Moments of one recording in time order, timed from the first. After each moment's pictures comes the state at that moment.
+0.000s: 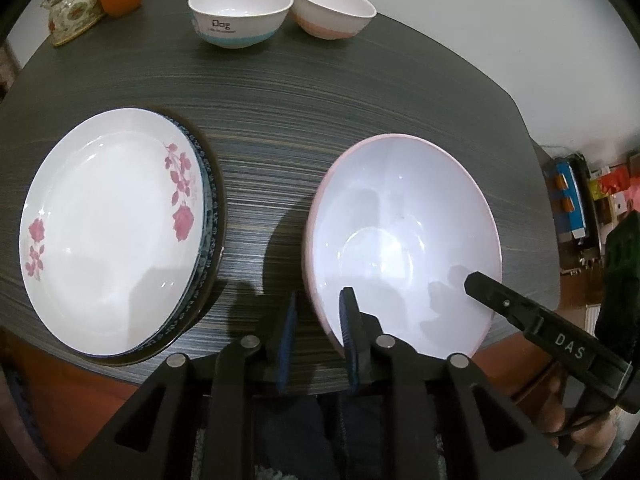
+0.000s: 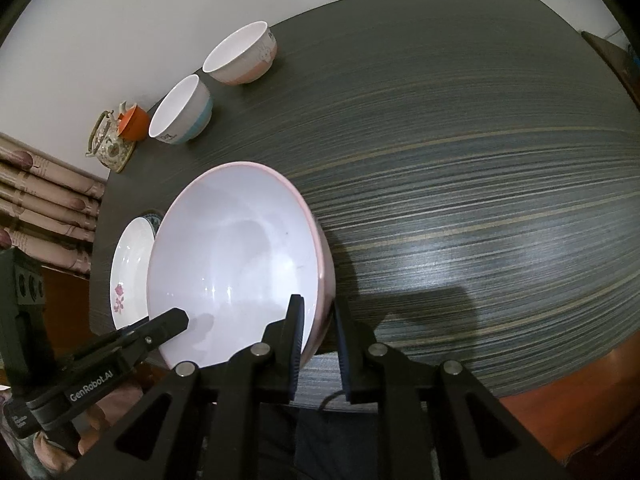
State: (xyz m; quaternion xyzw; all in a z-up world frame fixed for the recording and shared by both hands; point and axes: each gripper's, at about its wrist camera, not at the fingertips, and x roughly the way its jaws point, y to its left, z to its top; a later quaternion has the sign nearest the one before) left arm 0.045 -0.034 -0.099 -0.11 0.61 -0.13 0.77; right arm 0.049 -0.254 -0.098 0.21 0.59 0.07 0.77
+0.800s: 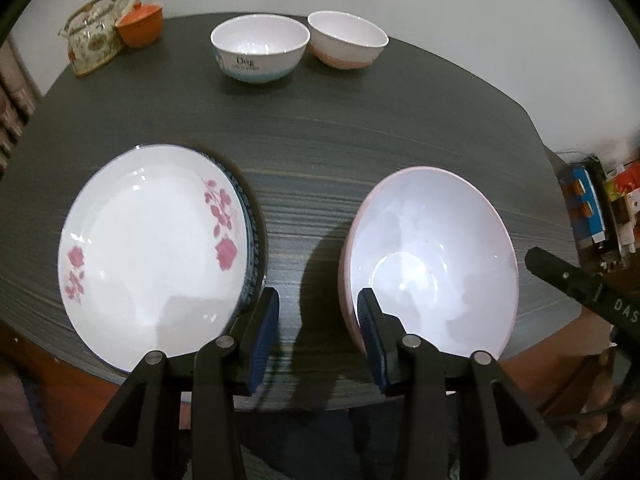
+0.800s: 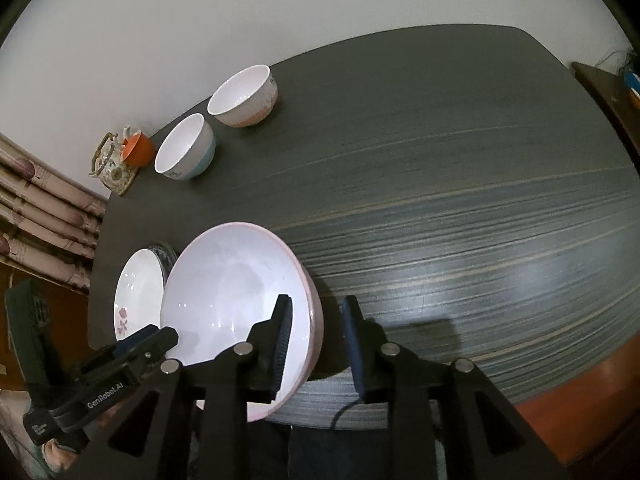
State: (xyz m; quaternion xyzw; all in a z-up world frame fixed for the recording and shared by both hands) left arm 0.044 -0.023 -0.083 -0.07 0.58 -0.10 0.81; right arm 0.064 -0.261 -0.061 0.19 0.55 0.06 0.81
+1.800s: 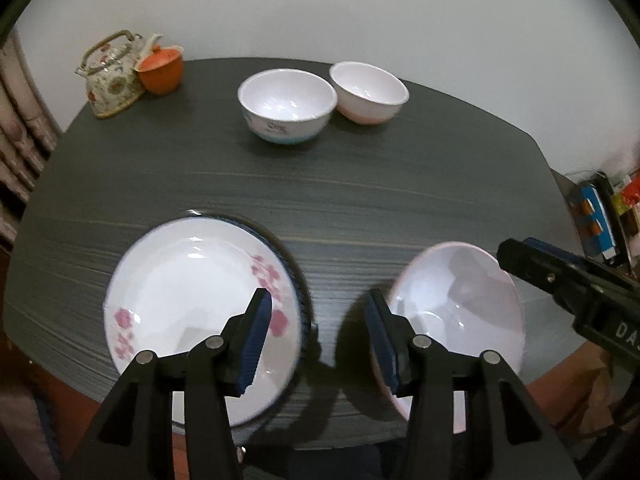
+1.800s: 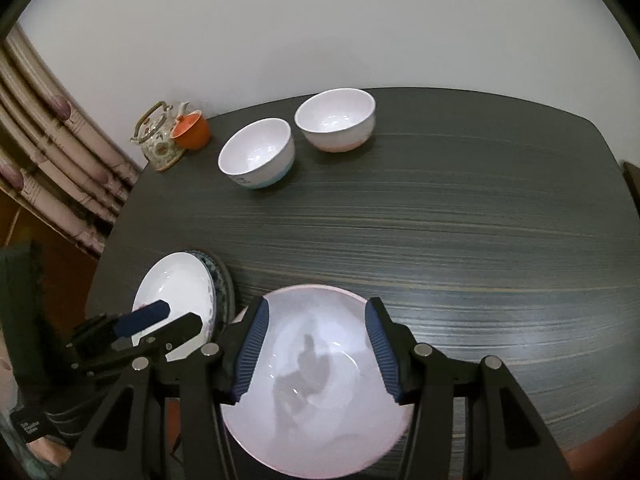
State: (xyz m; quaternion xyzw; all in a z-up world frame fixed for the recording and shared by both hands) left arm 0.067 0.010 -0.050 -0.05 0.53 -0.07 0.84; right arm 0.107 -0.185 -0.019 0.09 0.52 0.14 0.84
